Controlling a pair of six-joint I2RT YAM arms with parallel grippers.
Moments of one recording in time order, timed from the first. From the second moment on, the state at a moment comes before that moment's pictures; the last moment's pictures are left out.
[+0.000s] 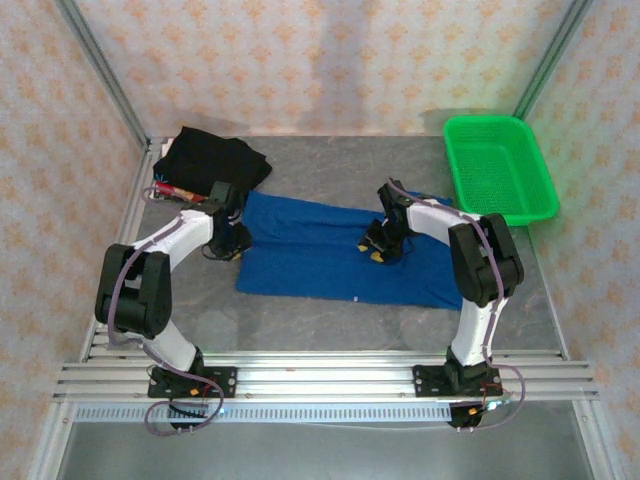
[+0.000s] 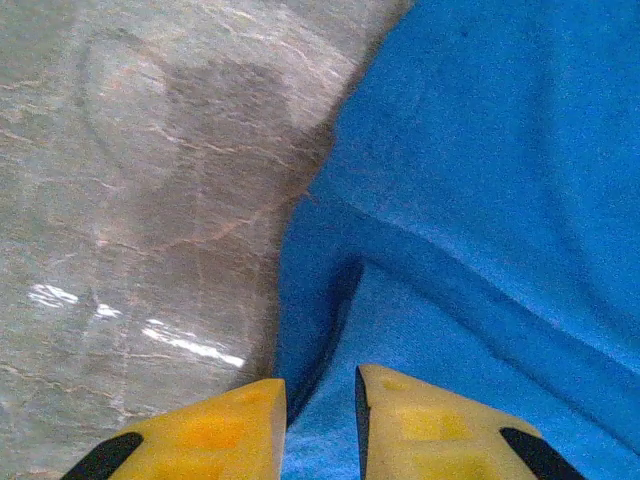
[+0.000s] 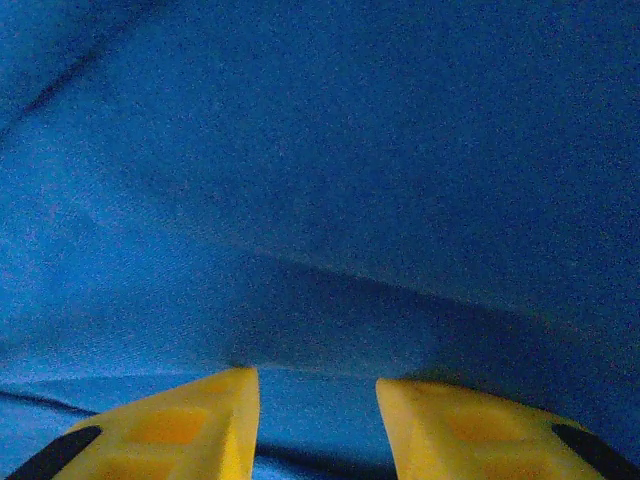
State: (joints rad) left arm -0.13 1.64 1.04 -0.70 0.07 -0.76; right arm 0.34 1.90 1.19 -0.65 -0.37 0.87
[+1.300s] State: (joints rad) left arm -0.10 1.71 0.96 -0.54 0.02 -0.82; right arm 0.34 1.90 1.19 -0.65 -0.37 0.85
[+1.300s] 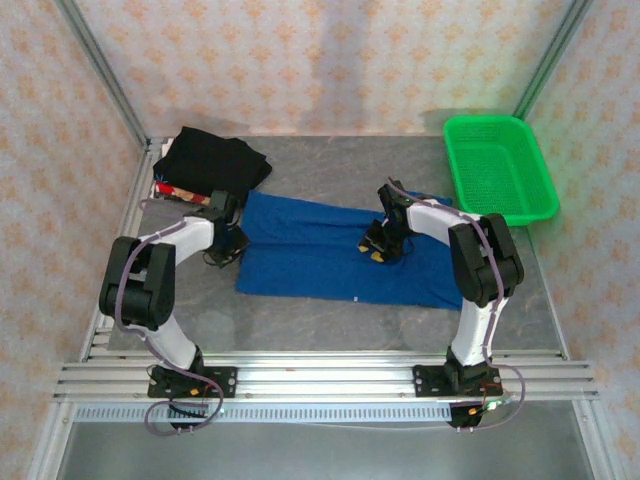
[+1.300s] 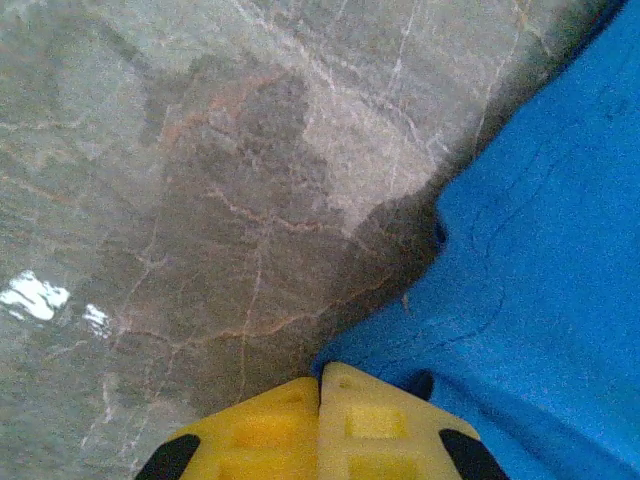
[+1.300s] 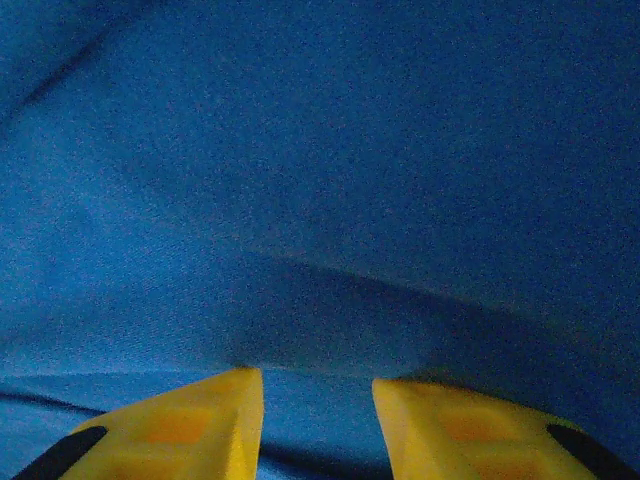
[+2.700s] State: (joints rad) left arm -0.18 1.37 0.87 -0.76 0.05 -0.73; right arm 0.34 1.88 1.20 -0.67 -0.37 0.82
